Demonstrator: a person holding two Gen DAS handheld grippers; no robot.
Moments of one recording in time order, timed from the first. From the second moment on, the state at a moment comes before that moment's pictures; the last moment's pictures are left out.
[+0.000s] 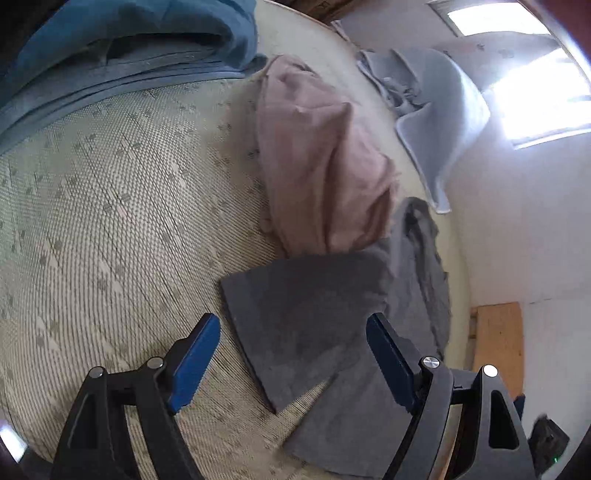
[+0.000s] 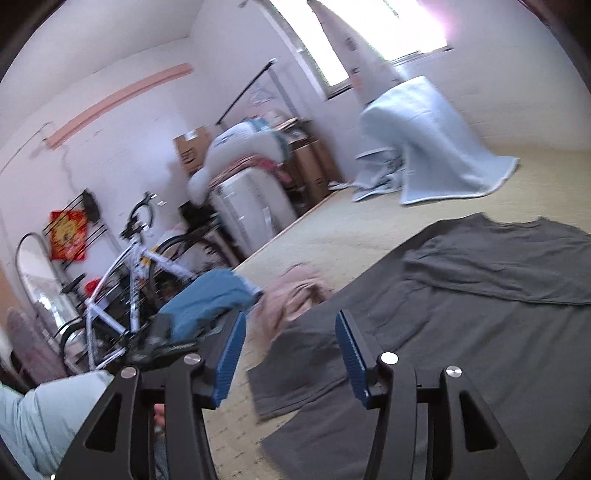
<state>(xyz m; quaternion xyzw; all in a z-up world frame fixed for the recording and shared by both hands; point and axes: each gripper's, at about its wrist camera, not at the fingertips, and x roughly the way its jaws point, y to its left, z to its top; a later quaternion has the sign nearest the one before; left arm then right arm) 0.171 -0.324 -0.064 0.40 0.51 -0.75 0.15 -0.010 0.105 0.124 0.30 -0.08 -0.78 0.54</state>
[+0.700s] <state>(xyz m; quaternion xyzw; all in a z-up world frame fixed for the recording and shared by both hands) 0.164 -0.331 -0.071 0.40 0.54 -0.74 0.10 0.074 -0.096 -0.029 0.34 0.27 -0.71 0.55</state>
